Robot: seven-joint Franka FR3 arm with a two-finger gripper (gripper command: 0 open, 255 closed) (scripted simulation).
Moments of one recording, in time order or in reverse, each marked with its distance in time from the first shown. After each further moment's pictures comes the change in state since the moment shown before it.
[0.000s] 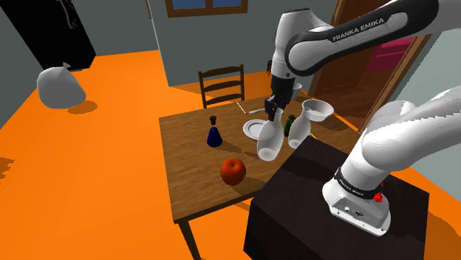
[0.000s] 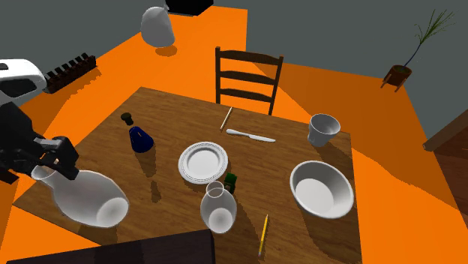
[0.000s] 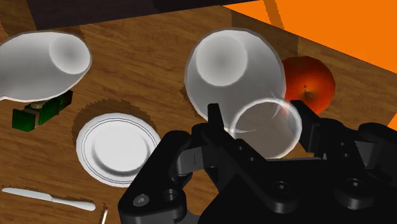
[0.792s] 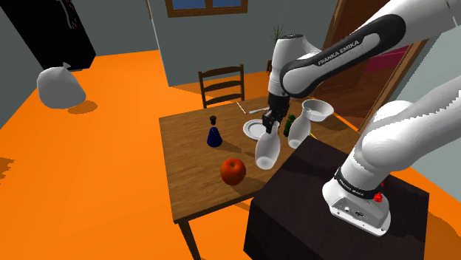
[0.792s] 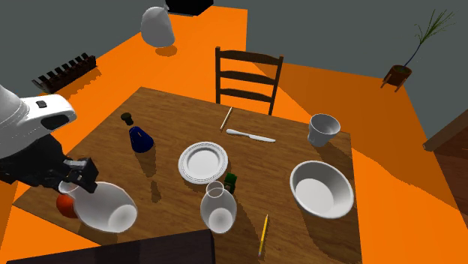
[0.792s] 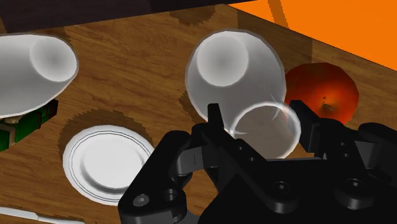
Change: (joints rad) arm 0.002 0.125 0.002 -0.094 0.006 0.218 -0.007
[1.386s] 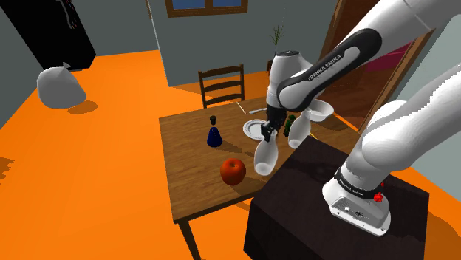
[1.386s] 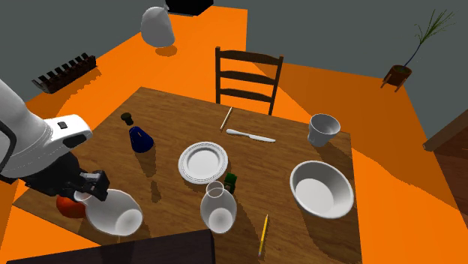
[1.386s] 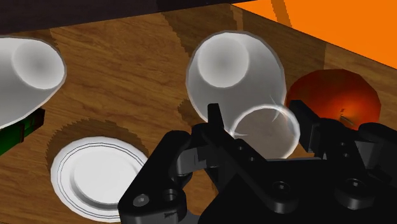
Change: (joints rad) arm 0.003 0.132 0.001 -0.046 0.007 0.178 -0.005
